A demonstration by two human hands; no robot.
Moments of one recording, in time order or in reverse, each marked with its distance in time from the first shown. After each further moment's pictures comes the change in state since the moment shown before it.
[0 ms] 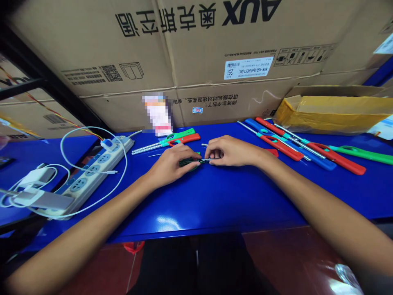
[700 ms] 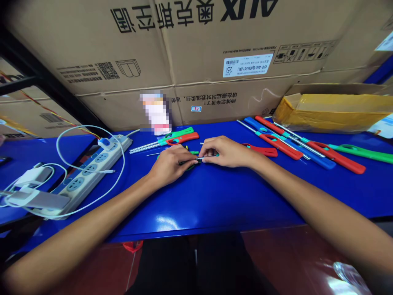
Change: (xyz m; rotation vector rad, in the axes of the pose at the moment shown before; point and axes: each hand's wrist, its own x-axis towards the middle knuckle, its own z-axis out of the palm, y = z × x) left_hand -0.002 -0.009 0.013 0.151 0.069 0.081; right_hand 0.006 -0.002 0.012 0.117 0.099 -0.023
